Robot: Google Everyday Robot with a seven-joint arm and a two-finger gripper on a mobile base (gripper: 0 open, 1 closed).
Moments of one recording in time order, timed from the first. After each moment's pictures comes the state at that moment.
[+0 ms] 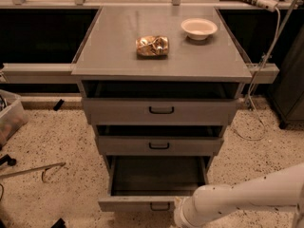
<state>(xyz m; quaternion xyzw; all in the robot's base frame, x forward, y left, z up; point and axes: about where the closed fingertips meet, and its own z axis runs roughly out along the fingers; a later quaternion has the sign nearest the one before) 0.355 -0.067 0.413 -0.55 0.80 0.18 0.14</state>
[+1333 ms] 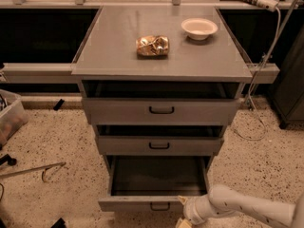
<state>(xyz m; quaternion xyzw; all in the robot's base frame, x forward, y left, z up) 0.414 -0.104 0.270 -0.52 0.77 0.29 0.21</state>
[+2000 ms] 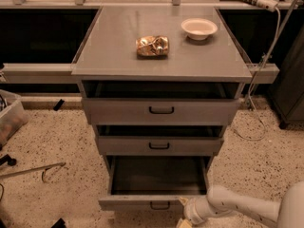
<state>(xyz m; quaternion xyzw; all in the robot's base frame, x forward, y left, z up) 0.426 -0.114 0.227 -0.52 0.78 0.29 0.20</state>
